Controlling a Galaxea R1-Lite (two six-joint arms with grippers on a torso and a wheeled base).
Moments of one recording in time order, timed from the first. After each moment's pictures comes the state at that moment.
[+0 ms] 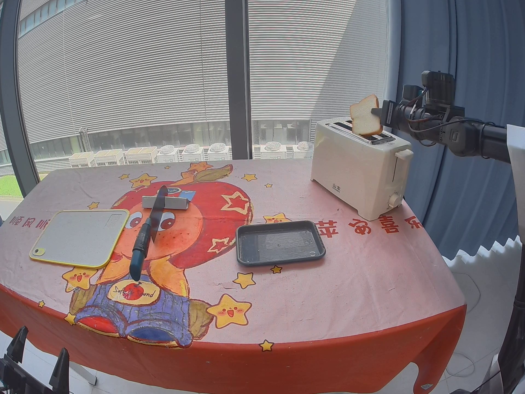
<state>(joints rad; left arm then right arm) -0.01 0.02 -0.02 0.00 0.00 0.00 0.15 2.20 -1.91 -0.10 0.21 0.22</state>
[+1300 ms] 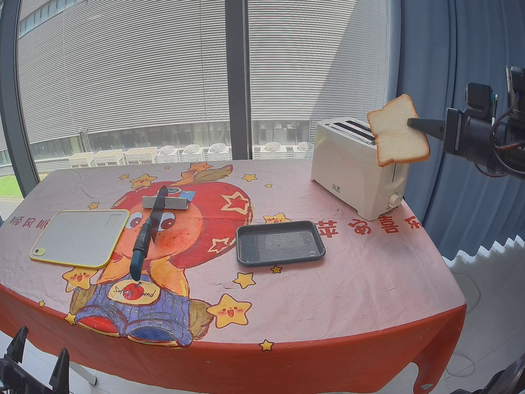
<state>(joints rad) -0.01 0.02 -0.02 0.00 0.00 0.00 0.32 1.47 -1.15 -0.12 0.21 0.21</state>
